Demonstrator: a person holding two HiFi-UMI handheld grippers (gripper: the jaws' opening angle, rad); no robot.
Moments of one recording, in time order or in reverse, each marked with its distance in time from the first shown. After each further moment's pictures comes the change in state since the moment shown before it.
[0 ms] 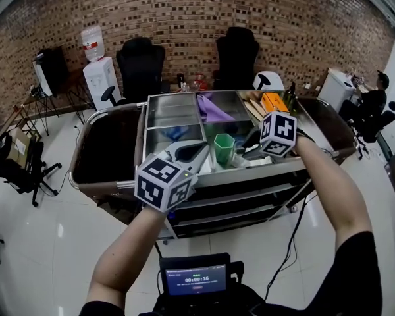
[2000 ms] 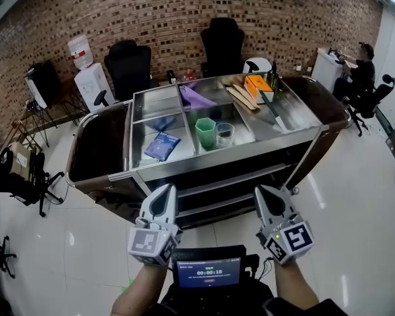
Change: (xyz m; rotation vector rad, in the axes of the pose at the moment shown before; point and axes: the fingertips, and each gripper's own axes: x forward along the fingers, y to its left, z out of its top) left arm -0.088 -0.100 -0.080 -0.088 -0.212 0.330; right arm -0.109 0.207 -0.067 0.662 -1.032 -0.857
